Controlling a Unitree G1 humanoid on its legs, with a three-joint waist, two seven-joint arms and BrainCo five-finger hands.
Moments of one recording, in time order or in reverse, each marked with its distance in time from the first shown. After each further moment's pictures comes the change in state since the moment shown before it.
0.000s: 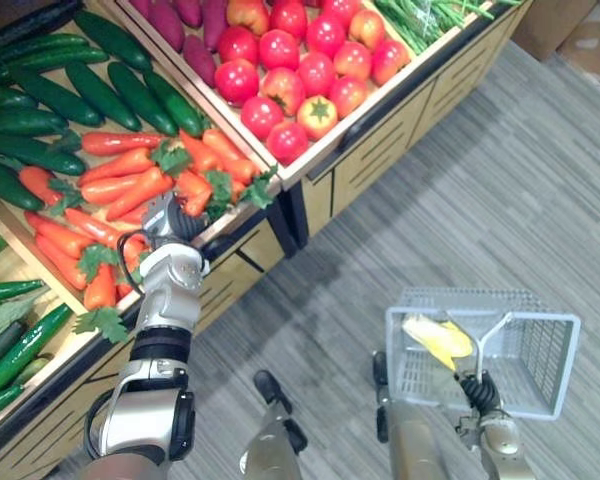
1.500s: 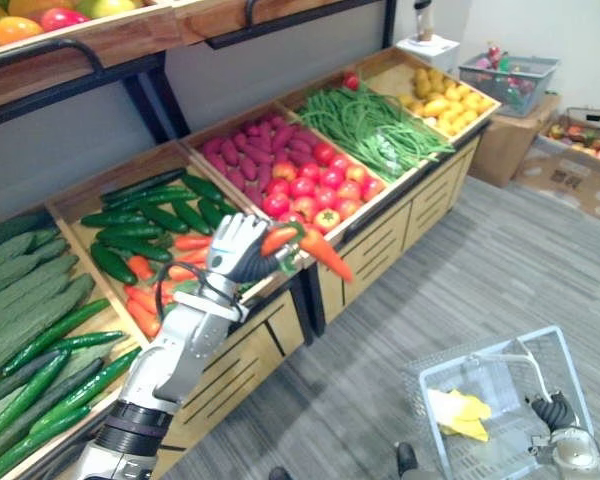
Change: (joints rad) left arm 0.425 0.135 -0.339 -0.705 0.030 -0.312 -0.026; right arm -0.031 -0.257 -0.190 0.117 -0.161 0.056 0.052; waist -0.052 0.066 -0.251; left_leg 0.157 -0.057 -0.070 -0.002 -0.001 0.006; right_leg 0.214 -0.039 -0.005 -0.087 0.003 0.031
